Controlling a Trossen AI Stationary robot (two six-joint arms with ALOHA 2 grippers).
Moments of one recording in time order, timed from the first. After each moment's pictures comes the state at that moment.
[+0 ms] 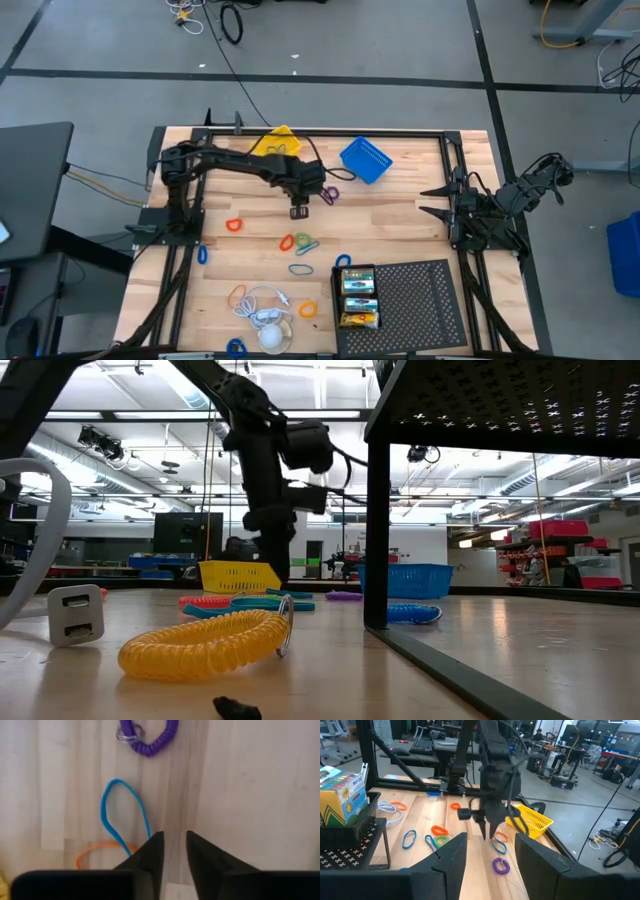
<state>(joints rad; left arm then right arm) 0.22 1.89 1.26 -0.60 -0.12 0.19 0.57 0.27 0.52 -0.45 0.70 -0.04</state>
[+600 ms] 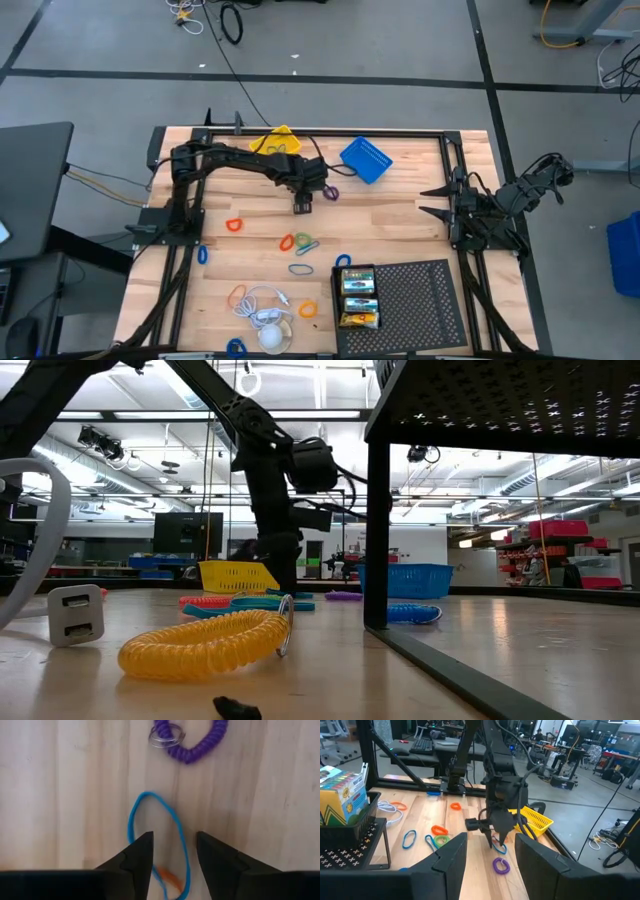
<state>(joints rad) 0.26 1.97 1.26 -0.49 -0.16 0.25 0.57 0.27 0.52 -0.45 0.70 -0.04</state>
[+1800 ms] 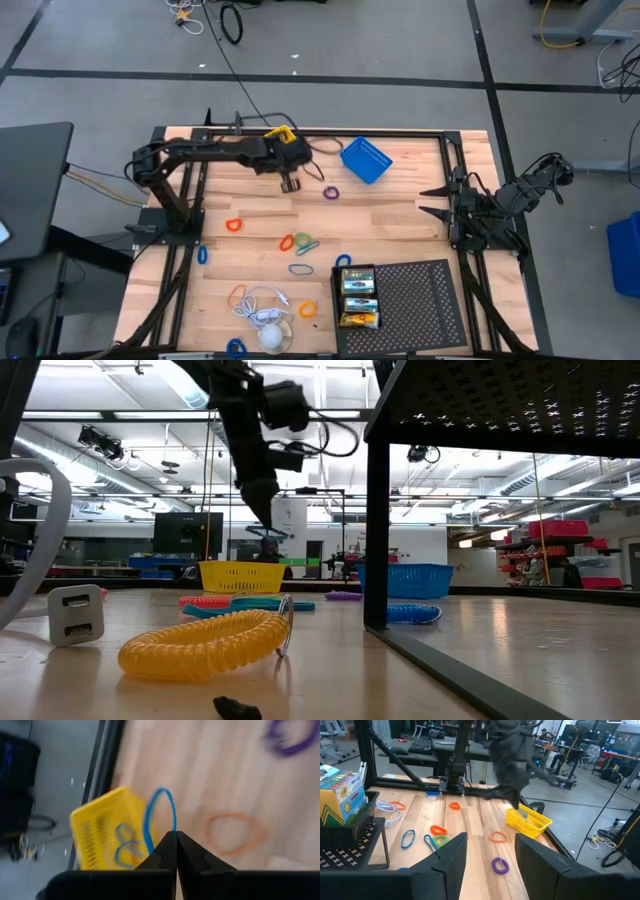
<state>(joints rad) 0.31 1.67 1.26 -0.69 -0.48 0.18 0.57 0.28 0.52 -0.44 0.70 -0.04</state>
